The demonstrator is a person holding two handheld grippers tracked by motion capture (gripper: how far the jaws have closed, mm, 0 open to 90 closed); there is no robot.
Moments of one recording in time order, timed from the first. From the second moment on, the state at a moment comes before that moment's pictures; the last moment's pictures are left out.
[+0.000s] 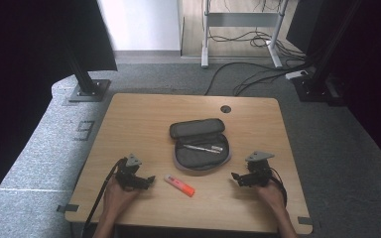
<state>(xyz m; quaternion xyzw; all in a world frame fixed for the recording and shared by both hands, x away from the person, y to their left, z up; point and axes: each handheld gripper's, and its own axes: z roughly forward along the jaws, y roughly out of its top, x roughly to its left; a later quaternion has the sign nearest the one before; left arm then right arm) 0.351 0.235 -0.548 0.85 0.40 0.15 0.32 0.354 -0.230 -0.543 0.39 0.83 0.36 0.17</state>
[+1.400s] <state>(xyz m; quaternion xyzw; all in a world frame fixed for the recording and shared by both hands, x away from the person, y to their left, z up) 0.344 0.207 -0.501 0.87 0.30 0.11 0.37 0.350 -0.234 -0.556 0.41 0.82 0.36 0.17</state>
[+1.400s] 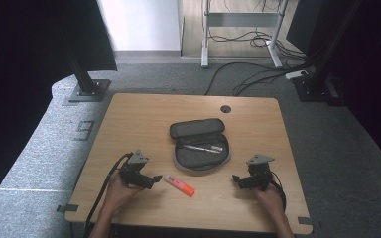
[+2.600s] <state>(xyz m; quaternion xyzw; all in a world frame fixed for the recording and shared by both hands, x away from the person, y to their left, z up) 0.350 0.137 -0.539 0.93 0.17 0.04 0.34 0.350 -0.234 -0.556 0.41 0.82 0.36 0.17</state>
